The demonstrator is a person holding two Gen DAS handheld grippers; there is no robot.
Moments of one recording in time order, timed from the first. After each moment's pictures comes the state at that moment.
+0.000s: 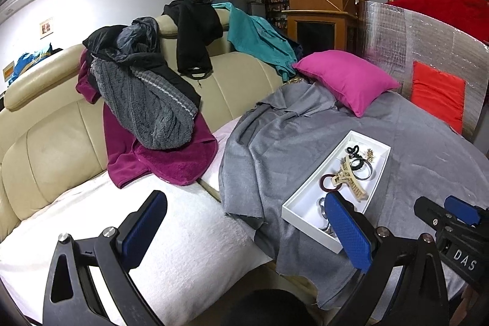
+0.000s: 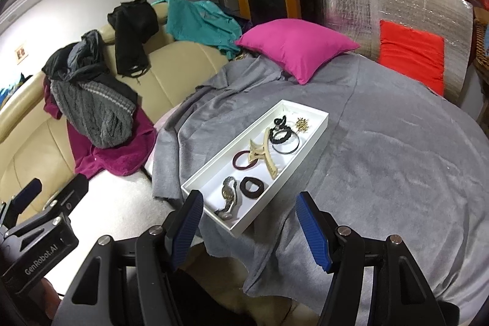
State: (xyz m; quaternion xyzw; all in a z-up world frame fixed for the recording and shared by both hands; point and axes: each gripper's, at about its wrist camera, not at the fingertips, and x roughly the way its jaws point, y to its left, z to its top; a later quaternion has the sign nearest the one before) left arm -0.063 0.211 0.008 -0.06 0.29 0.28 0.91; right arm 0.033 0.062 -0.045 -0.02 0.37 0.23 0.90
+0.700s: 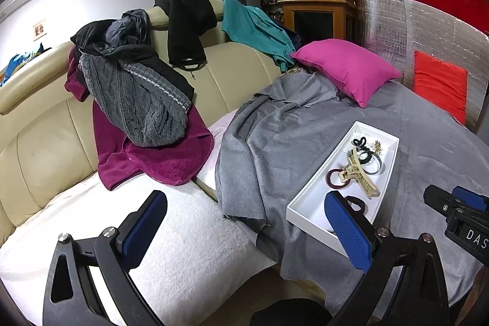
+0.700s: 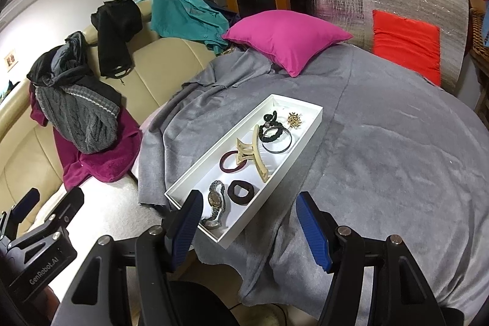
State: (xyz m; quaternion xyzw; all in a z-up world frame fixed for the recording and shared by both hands) left arm -0.034 0.235 -0.020 -0.05 0.31 0.27 0.91; right arm 0.066 0.076 -0.066 -0.02 0.39 0.21 0.90
